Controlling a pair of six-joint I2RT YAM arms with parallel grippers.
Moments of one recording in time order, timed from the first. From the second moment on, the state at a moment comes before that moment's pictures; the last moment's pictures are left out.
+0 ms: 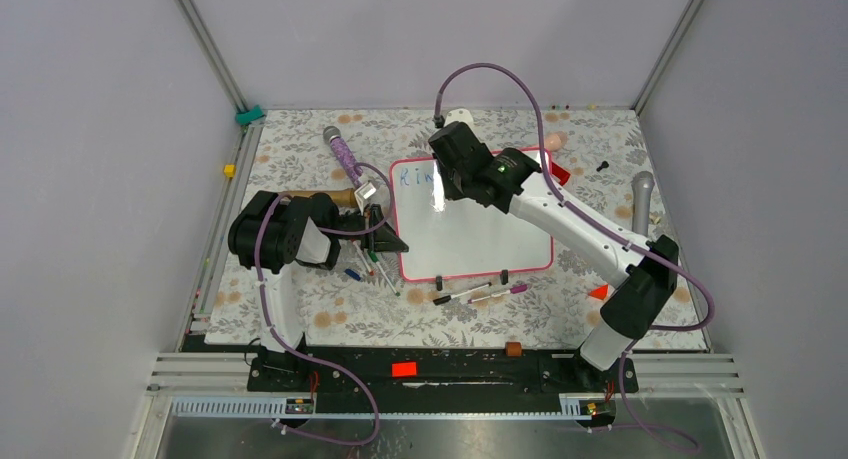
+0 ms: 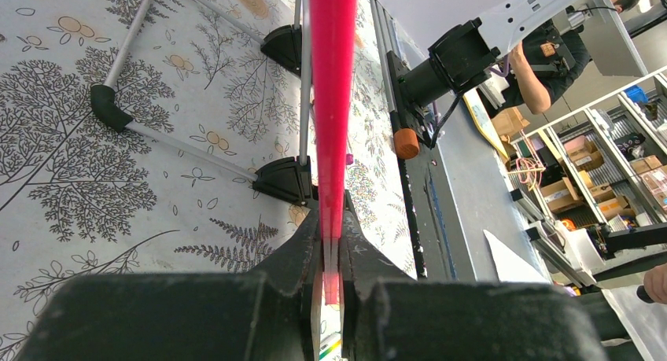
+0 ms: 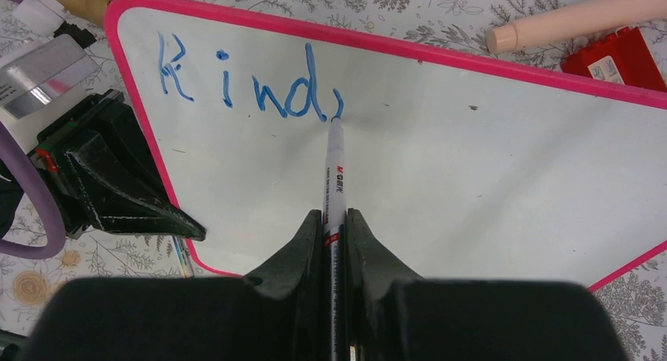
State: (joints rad) left arm -0.19 2.04 0.61 1.43 1.44 -0.79; right arm 0.83 1.67 1.67 -0.83 0.40 0.37
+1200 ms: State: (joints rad) left arm -0.19 2.04 0.61 1.43 1.44 -0.78; right arm 0.82 1.70 1.74 -0.86 0.44 0.36
